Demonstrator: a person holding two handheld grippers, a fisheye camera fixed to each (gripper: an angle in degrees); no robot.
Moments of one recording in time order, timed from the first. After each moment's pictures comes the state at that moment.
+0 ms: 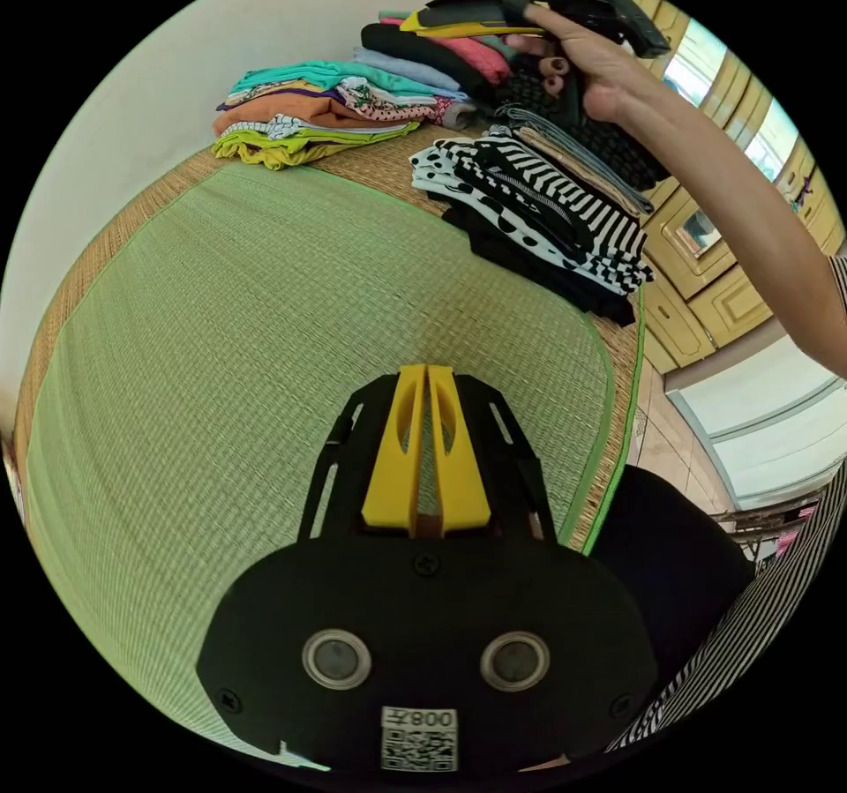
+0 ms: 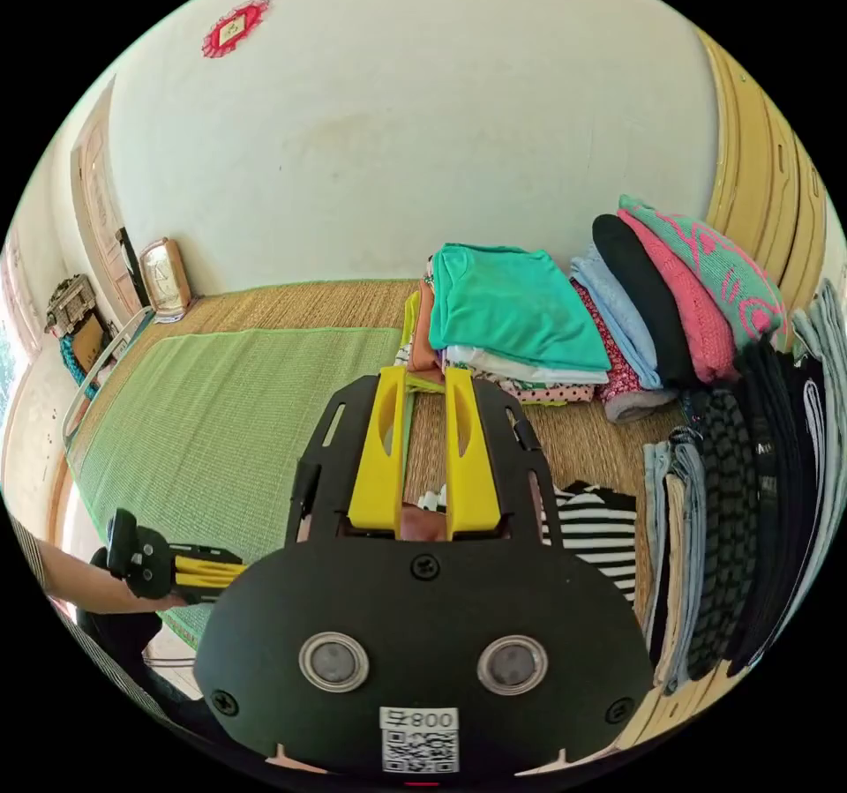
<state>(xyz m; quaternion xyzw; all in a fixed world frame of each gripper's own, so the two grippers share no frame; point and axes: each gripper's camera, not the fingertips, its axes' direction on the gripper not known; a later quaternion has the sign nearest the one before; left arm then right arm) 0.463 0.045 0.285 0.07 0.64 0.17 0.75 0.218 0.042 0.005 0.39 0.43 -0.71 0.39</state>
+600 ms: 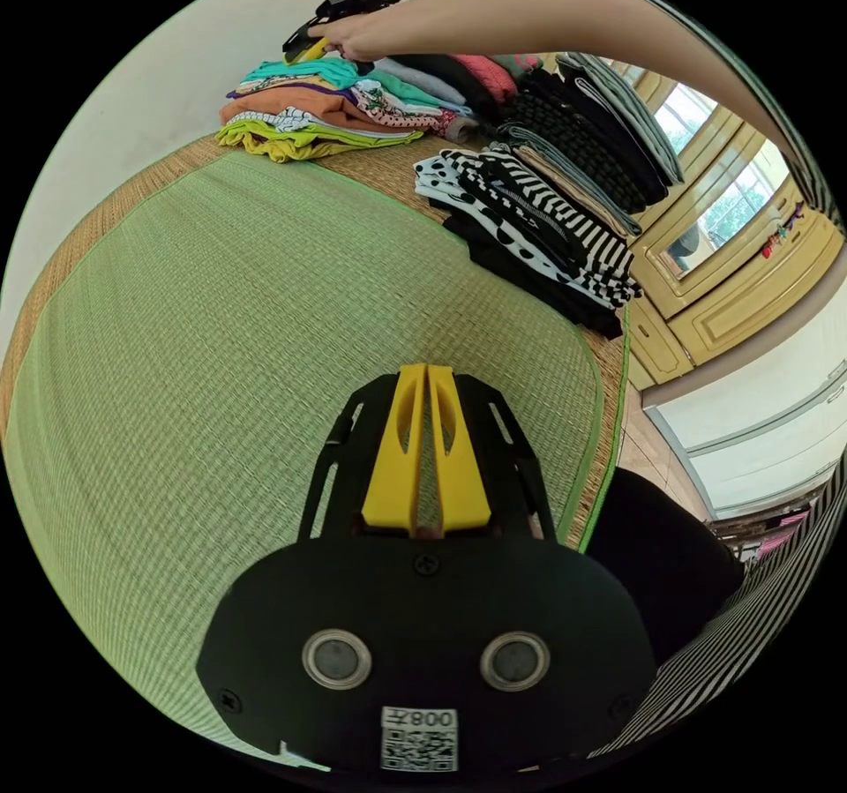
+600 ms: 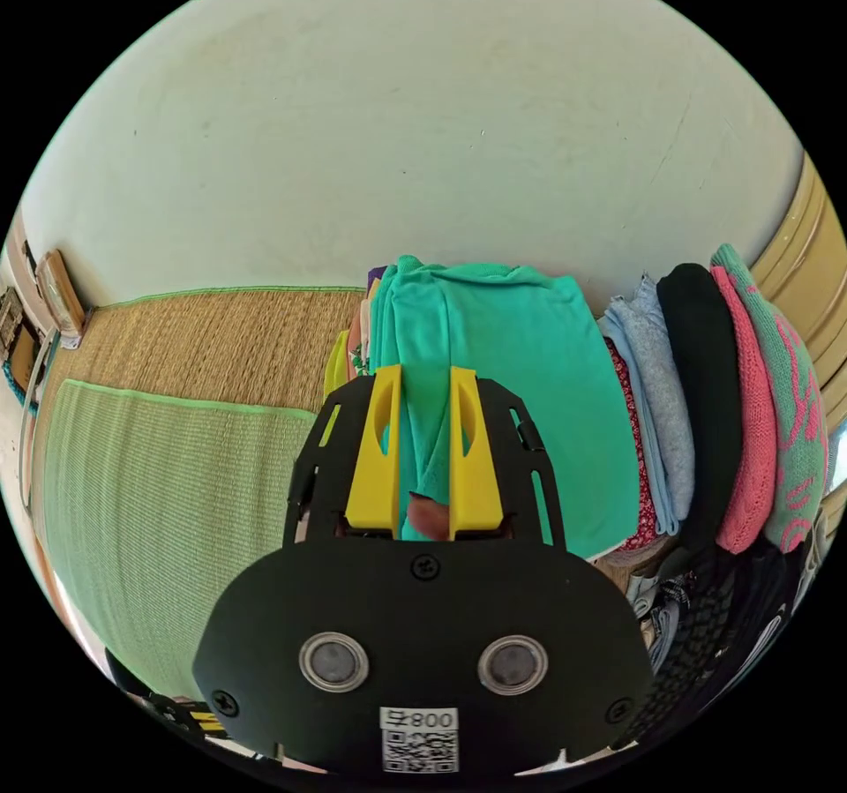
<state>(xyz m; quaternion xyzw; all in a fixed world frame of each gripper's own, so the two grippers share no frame) 0.389 0.082 0.263 0.06 0.67 0.15 0.73 0.036 -0.059 0.174 0.42 0.54 -0.63 0.38</state>
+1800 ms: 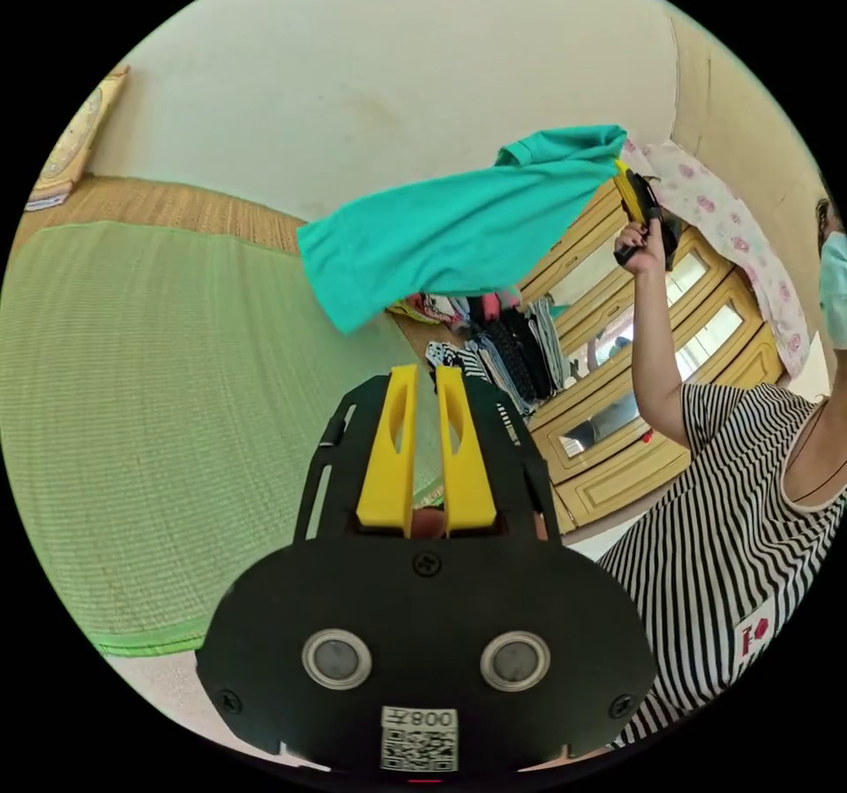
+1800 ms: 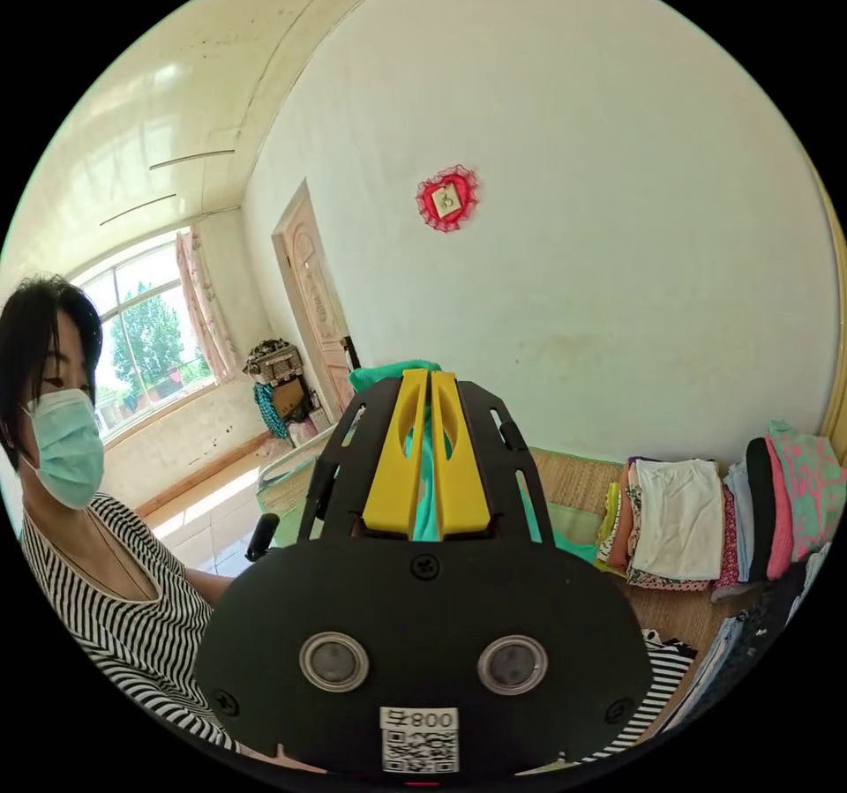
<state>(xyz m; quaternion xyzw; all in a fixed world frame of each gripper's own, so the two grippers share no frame) -0.093 0.309 0.272 0.12 0.75 -0.20 0.62 0.398 0.434 0.141 0.17 0.18 -0.90 0.37</state>
